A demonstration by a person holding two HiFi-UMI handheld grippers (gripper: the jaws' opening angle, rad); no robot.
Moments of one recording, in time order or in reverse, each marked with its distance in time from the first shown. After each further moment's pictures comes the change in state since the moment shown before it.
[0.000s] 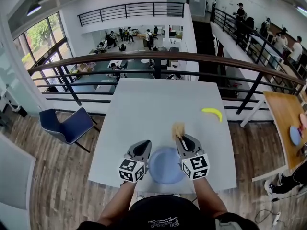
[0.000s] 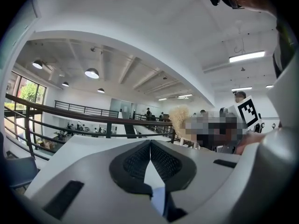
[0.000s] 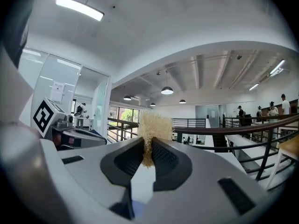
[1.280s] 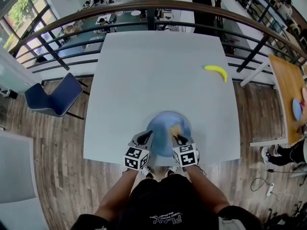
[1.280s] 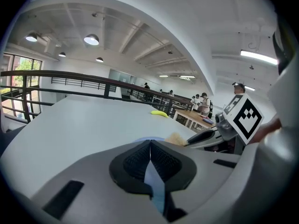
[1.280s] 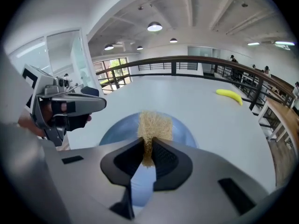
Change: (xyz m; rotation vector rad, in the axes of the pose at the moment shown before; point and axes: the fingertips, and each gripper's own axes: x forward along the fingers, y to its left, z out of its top) left arm 0.008 0.007 -0.186 -0.131 0.345 -0.065; right arm -0.025 0.048 -0.266 0.204 0.756 -0.069
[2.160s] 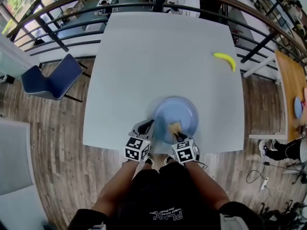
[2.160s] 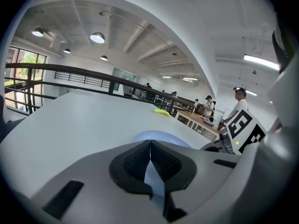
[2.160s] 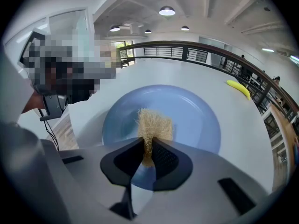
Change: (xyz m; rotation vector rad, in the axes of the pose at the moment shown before) left arm -0.015 0.026 -0.025 -0.053 -0.006 0.009; right arm 0.021 0.045 -0.061 -0.098 0.182 0.003
